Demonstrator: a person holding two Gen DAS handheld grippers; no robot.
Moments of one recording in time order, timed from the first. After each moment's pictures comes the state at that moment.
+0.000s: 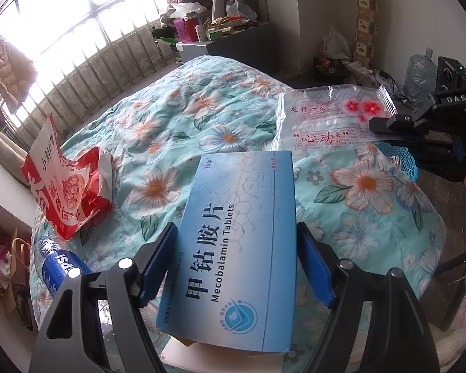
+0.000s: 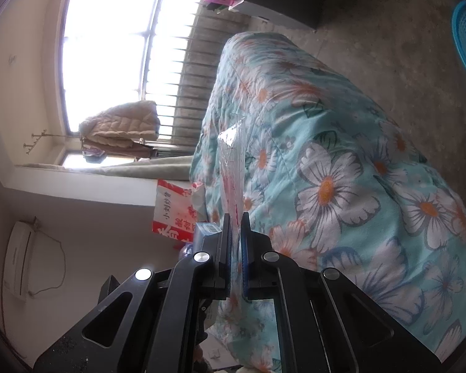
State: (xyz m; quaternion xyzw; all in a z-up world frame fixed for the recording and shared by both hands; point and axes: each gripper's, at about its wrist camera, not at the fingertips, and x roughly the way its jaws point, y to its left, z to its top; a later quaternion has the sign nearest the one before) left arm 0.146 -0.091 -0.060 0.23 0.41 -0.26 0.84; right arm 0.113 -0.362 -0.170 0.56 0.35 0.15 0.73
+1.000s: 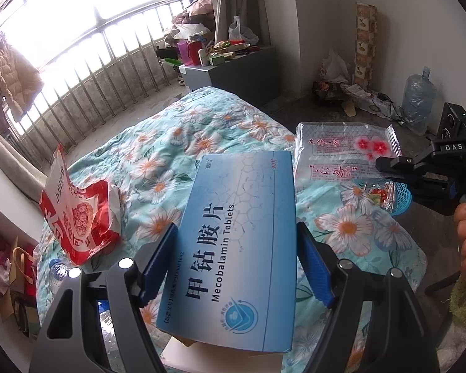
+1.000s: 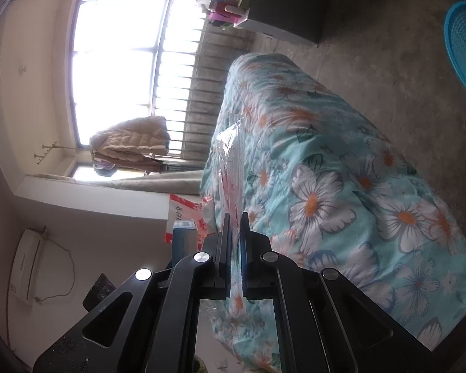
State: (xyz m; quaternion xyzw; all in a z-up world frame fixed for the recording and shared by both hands) left arm 0.147 -0.107 -0.022 0.21 0.37 -0.27 0.86; right arm 0.094 -0.388 -0.167 0.58 0.31 0.14 0.74
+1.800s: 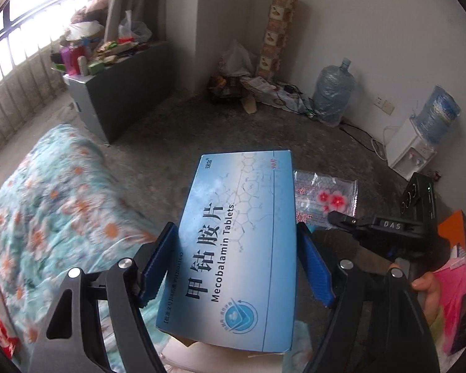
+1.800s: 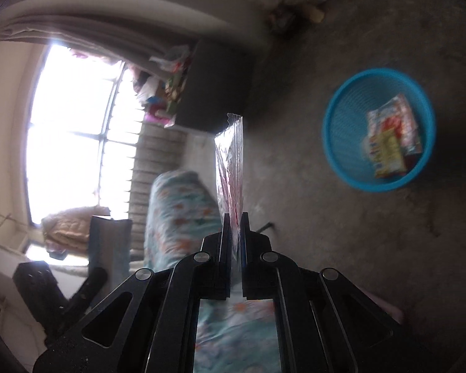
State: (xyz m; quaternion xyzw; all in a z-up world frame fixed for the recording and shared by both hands) left arm 0.164 -0.332 -0.018 0.18 0.43 -0.47 0.74; right arm -0.009 -0.530 -0.195 0.58 0.24 -0.12 0.77
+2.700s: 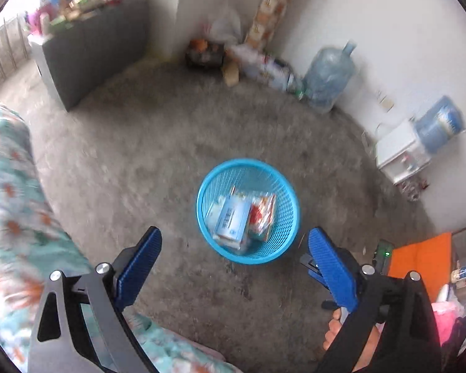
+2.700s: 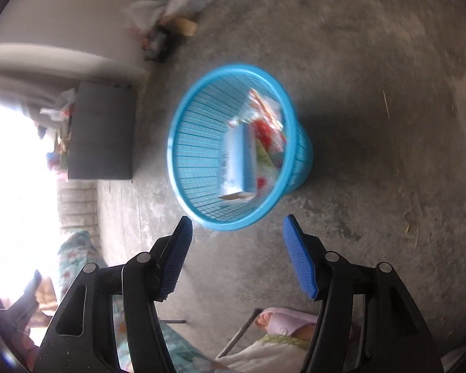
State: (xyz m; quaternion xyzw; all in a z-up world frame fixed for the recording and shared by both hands) left arm 0.181 -0.440 -0.093 0.14 0.50 -0.48 0.71; right arm -0.047 -0.587 -0.323 0.60 0.29 -0.31 0.68
